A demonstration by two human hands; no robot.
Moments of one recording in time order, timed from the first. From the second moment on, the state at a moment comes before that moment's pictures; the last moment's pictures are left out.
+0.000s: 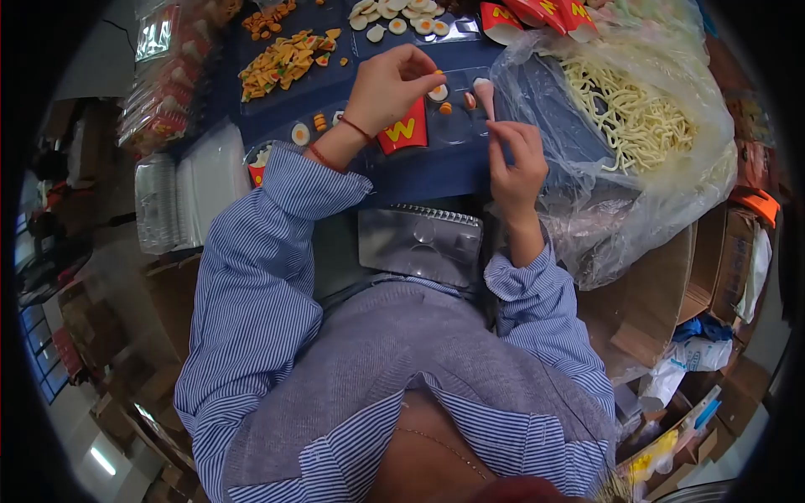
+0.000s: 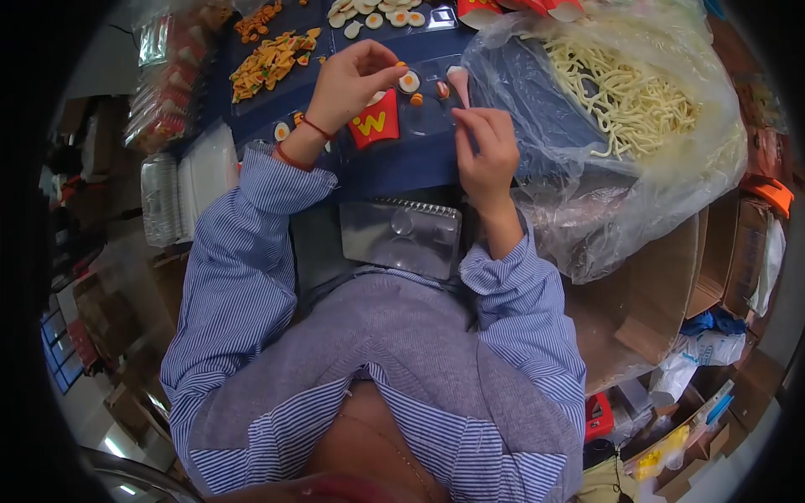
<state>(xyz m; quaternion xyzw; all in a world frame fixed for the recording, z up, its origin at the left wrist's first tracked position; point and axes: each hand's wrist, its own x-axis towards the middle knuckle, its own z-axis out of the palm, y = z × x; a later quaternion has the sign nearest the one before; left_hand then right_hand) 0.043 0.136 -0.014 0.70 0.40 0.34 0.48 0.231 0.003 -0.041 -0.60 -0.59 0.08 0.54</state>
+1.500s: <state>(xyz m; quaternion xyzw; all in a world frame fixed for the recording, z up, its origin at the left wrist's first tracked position) 0.088 0.143 -0.053 0.84 0.42 0.28 0.19 0.220 -0.037 -0.053 -0.55 -0.75 0.04 0.37</state>
